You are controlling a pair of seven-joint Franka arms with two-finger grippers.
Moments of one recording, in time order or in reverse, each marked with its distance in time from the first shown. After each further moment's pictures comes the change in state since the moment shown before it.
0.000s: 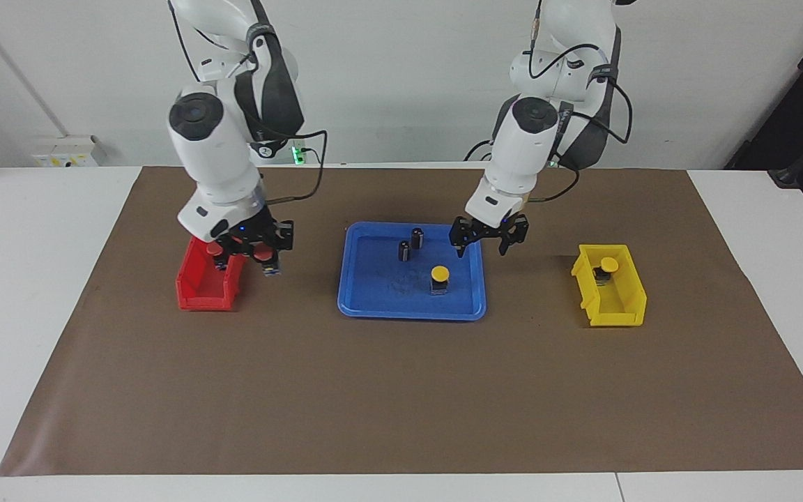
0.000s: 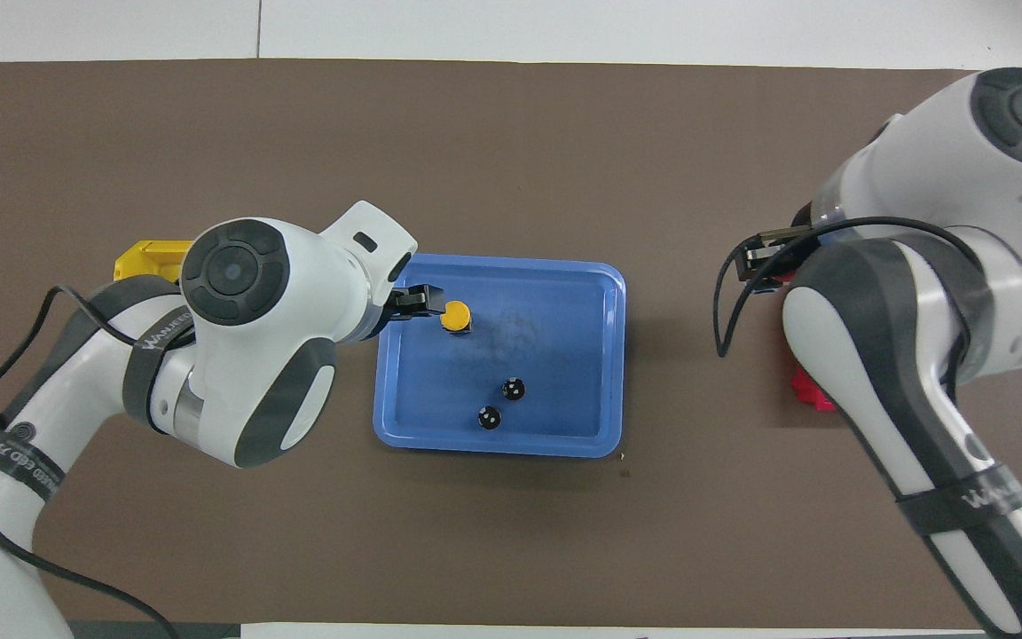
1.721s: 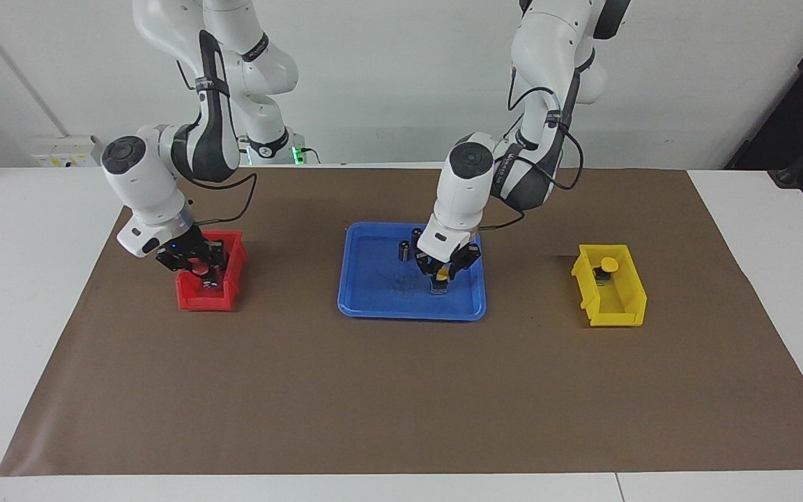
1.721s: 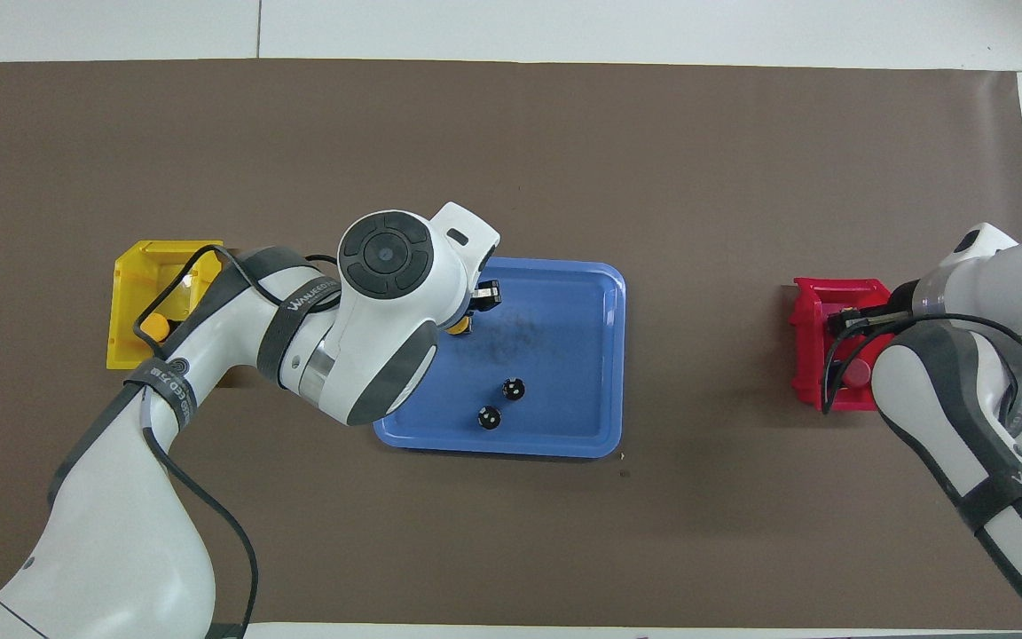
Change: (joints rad) left arm -0.076 0.191 0.011 0.151 0.057 -0.019 -0.152; right arm -0.210 -0.051 0.004 -0.447 0.000 0.478 -0.240
